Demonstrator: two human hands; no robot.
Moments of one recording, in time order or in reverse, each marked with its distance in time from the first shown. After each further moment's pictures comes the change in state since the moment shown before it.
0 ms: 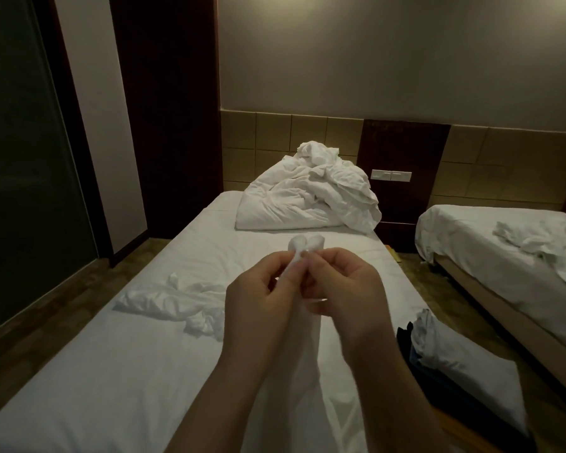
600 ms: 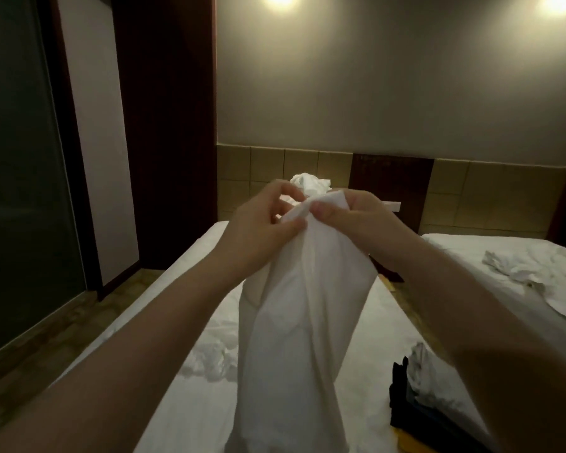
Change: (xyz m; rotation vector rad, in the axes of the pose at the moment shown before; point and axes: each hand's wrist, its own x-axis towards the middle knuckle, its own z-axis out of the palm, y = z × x) left_hand 0.104 0.042 -0.017 0.157 -0.260 0.178; right_hand 0.095 -0.080 -0.034 -0.488 -0.318 -0.262
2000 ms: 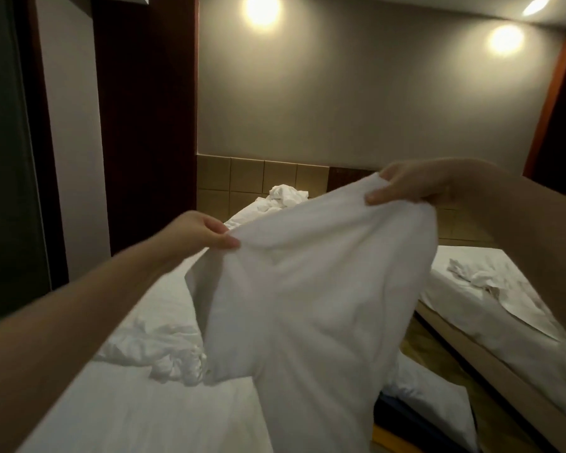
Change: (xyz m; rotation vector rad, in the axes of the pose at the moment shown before) left_hand 0.005 -0.036 -0.039 -0.015 -0.131 -0.417; right_hand 0.003 -0.045 -0.127 -0.354 -0.345 0.447
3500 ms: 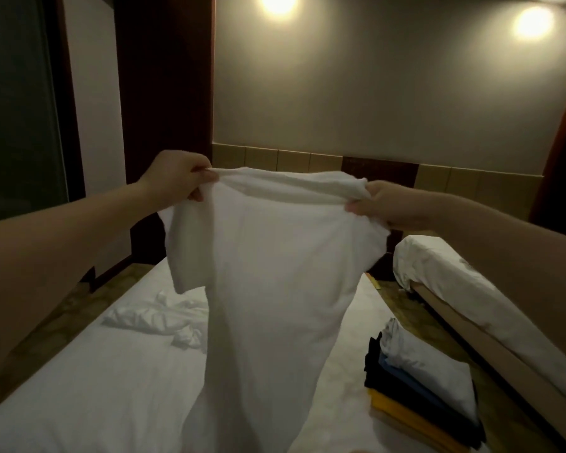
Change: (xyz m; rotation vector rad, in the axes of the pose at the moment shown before) left_hand -0.015 0.001 -0.055 0.431 0.286 0.335; right_hand -0.010 0.011 0.085 0.224 0.052 -0.192
